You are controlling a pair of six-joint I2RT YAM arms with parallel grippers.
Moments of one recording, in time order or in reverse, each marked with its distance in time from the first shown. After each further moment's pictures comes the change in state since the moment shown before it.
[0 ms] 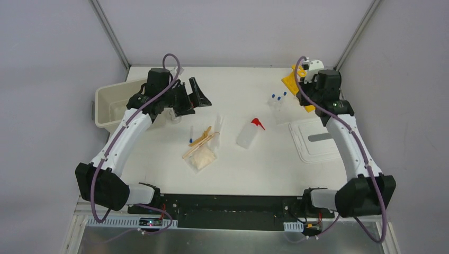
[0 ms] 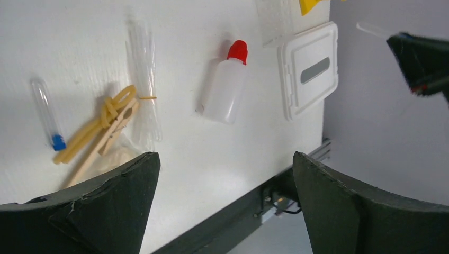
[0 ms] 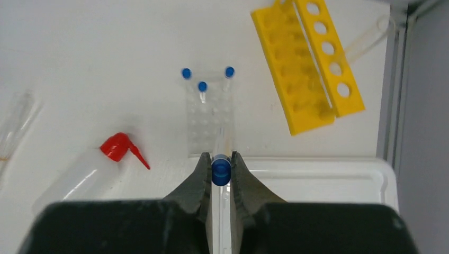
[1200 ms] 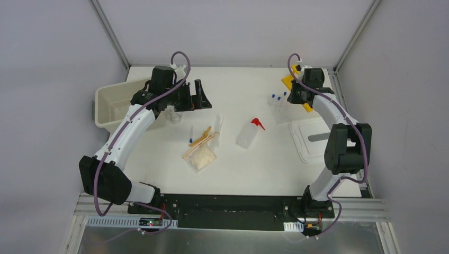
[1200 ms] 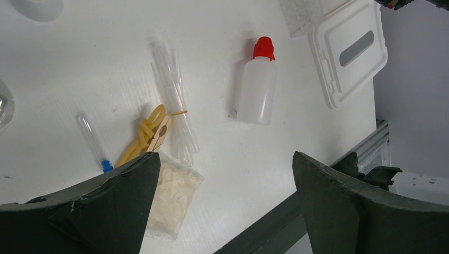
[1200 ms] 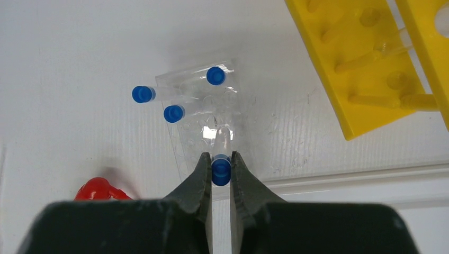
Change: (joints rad) left arm -0.030 0.059 0.044 -0.004 -0.028 0.306; right arm -0.141 0.496 0.122 0.065 -0.075 0.240
